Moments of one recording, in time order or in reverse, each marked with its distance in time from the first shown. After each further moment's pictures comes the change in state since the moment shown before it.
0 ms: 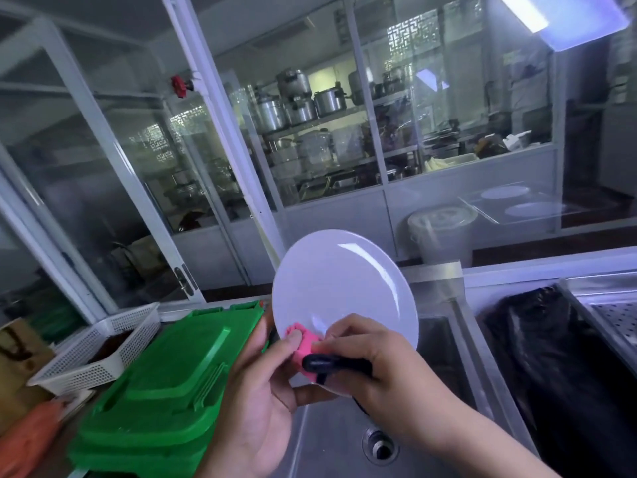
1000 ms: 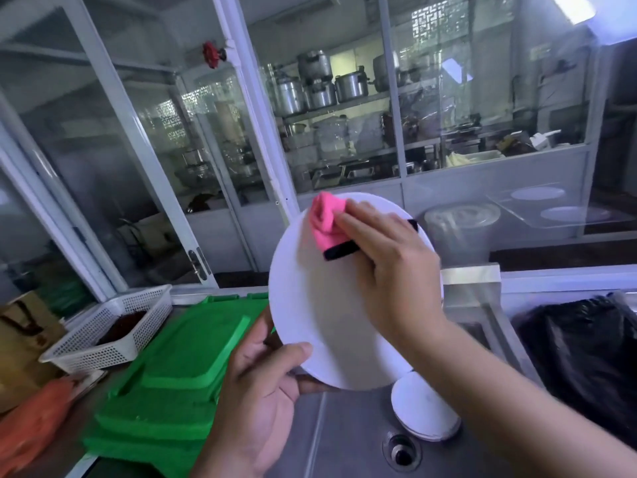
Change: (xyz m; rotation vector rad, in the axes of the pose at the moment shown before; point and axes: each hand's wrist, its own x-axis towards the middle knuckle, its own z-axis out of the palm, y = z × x) left_hand 0.029 0.026 -0.076 -0.050 0.026 0.100; right_hand 0.132 -0.010 0.039 -0.558 0.581 -0.282
